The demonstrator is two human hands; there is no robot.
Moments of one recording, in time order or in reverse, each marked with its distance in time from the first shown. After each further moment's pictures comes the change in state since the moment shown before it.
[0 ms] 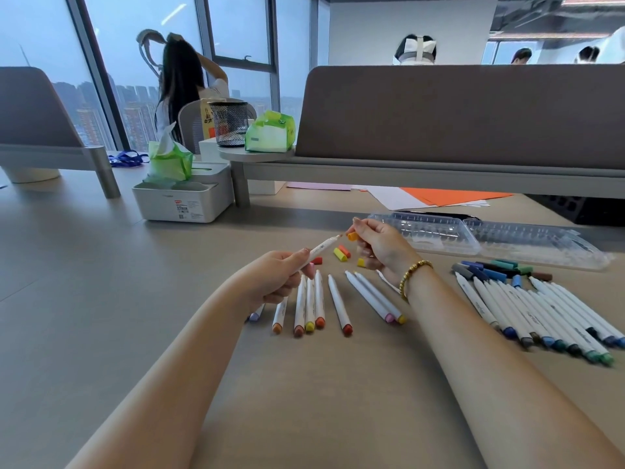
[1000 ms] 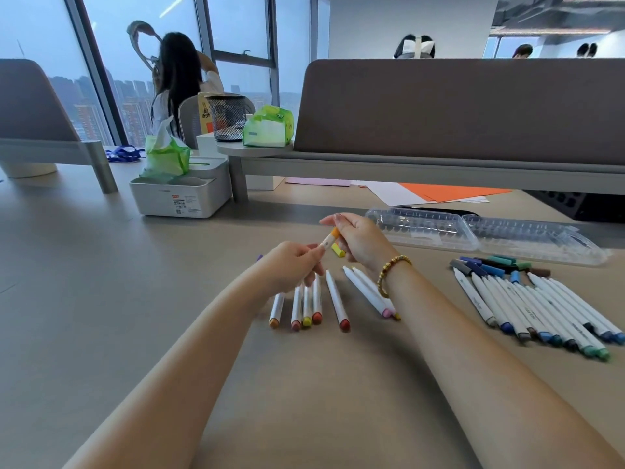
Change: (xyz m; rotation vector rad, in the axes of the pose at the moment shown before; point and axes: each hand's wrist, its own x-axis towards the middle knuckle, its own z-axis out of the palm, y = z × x) left_hand 0.005 0.010 0.021 0.281 0.138 0.077; right_hand -0.005 -0.006 0.027 -0.356 0.003 -0.159
